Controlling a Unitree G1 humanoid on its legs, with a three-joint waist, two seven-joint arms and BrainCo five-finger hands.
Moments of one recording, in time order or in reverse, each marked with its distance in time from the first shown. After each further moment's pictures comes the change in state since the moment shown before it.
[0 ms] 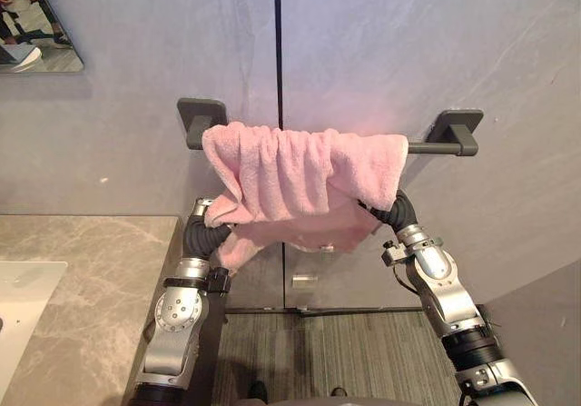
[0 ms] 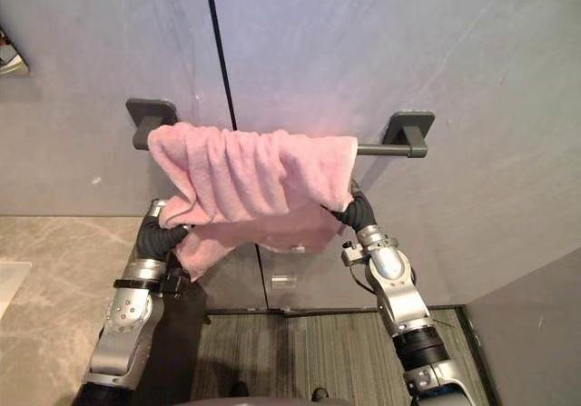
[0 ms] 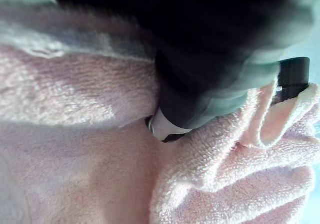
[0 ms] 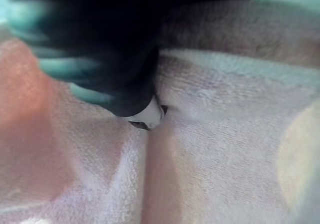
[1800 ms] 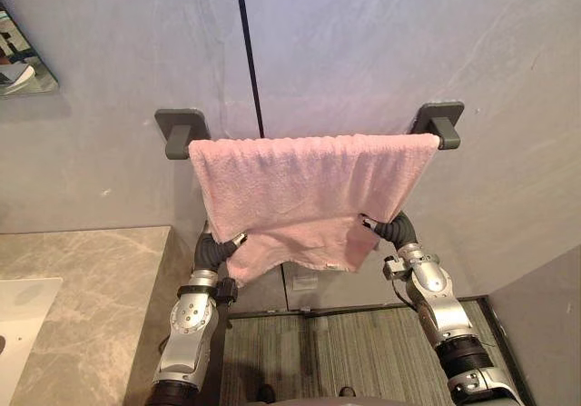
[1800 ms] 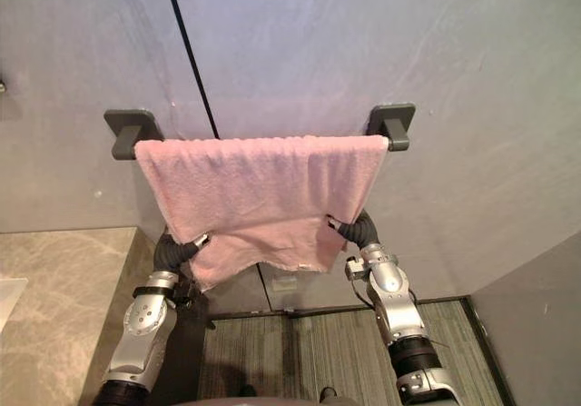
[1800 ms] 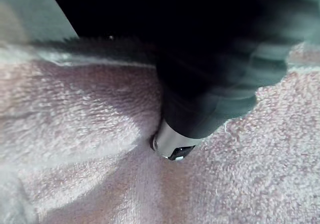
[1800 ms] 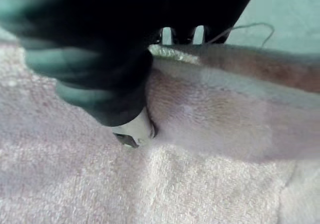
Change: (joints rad) left arm -0.002 -0.081 0.022 0.218 -0.022 0.030 0.031; right arm 0.056 0.086 -0.093 0.166 -0.063 0.013 -0.029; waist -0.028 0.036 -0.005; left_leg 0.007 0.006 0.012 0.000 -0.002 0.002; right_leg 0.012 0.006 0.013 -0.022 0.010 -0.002
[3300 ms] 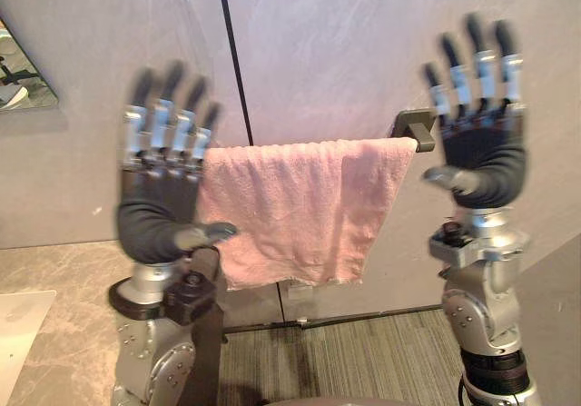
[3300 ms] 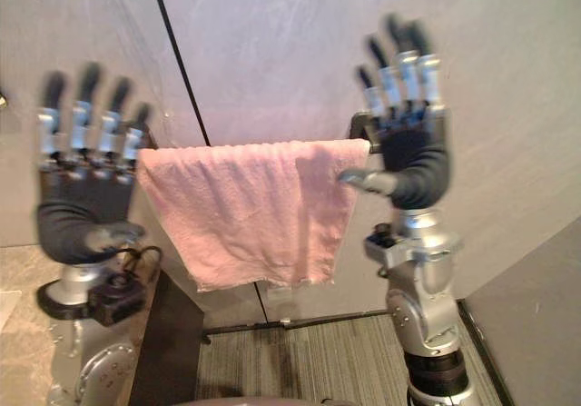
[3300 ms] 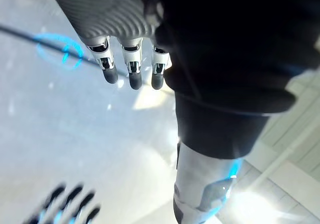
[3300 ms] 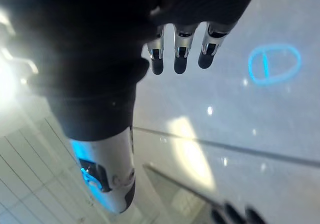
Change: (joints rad) left arm 0.023 0.179 -0.174 -0.796 -0.455 -0.087 -0.201; right arm -0.033 -0.091 0.134 -0.841 0.420 -0.126 0.109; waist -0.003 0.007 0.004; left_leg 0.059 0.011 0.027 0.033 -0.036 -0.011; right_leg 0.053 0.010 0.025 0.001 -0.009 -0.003
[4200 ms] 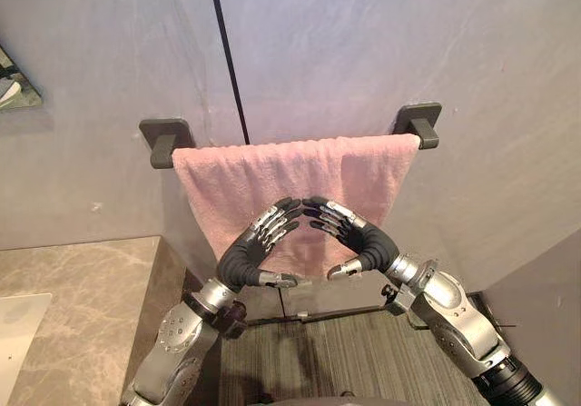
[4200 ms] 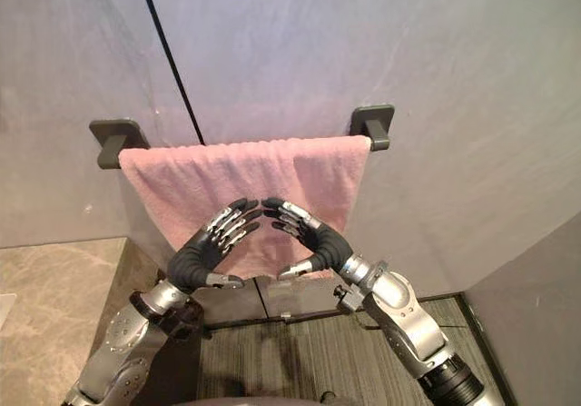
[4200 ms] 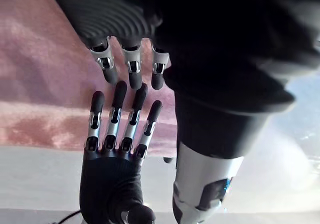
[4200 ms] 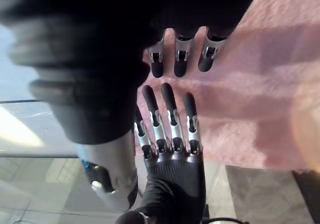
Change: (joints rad) left arm 0.070 0.084 -0.094 0.421 0.089 0.101 -0.130; right arm 0.114 -0.221 0.219 0.351 -0.101 0.154 0.168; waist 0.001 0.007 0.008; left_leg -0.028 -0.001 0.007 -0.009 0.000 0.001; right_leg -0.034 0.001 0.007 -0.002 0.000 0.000
